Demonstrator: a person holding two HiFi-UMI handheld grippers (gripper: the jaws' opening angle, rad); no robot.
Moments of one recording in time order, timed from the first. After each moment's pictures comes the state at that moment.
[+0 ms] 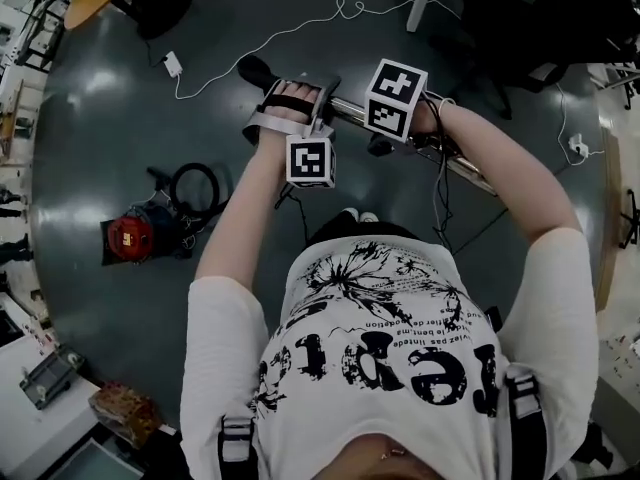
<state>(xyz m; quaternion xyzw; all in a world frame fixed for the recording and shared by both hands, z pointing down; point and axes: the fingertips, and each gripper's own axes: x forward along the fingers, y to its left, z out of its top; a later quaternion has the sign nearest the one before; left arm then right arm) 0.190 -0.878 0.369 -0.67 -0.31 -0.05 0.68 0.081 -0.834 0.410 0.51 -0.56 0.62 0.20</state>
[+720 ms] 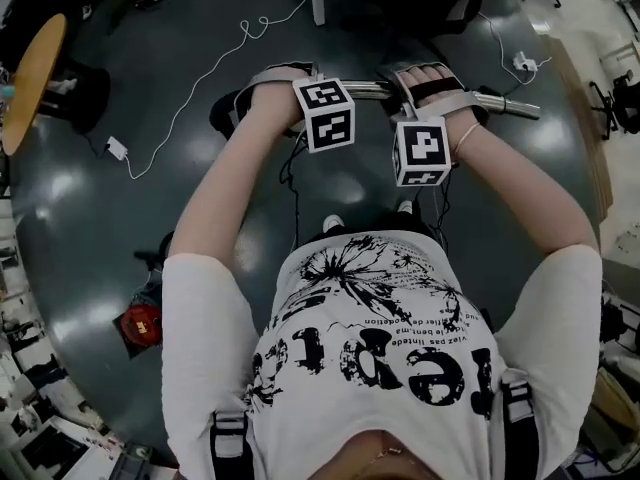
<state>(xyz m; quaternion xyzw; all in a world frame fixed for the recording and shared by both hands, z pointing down) 0.222 -0.741 0.414 -0.53 -0.50 -0.27 0.63 0.171 -0.666 0.346 0.64 -0.28 0.24 0.67</state>
